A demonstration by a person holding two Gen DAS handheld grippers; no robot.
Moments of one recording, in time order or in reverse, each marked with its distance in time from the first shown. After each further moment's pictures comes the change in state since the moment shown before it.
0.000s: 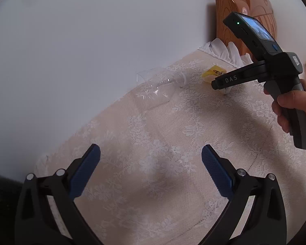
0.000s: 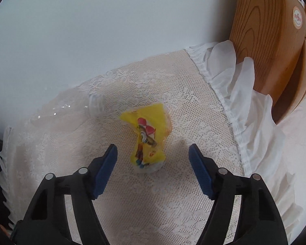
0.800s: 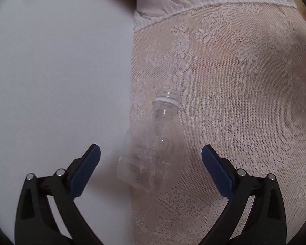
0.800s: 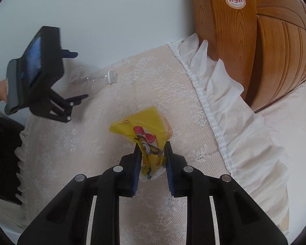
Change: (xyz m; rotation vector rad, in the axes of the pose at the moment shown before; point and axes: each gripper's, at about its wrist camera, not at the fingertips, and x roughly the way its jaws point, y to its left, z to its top) left arm 0.115 -0.062 0.093 0.910 0.121 0.011; right arm -0.120 -0.050 -0.106 0.019 -0.083 0.123
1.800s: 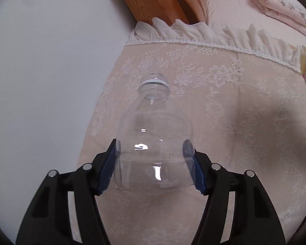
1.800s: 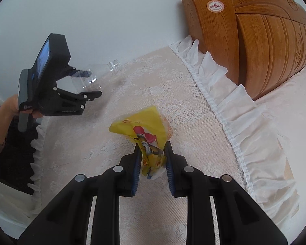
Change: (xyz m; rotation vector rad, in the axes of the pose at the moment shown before) left arm -0.114 -0.050 -0.041 -0.380 -0.116 -0.185; right arm -0.069 0.001 -0.075 0.038 -0.080 0.045
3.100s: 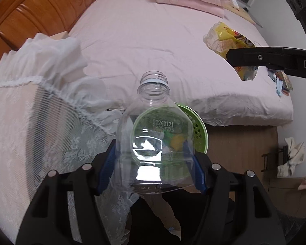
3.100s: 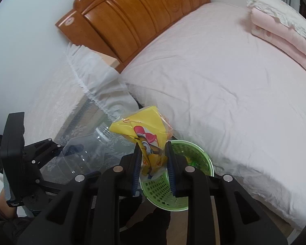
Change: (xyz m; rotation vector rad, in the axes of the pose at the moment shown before) left arm -0.098 -0.518 -0.003 0.174 0.008 -0.499; right arm -0.221 -0.226 -0.329 0.521 -0.021 -0.269
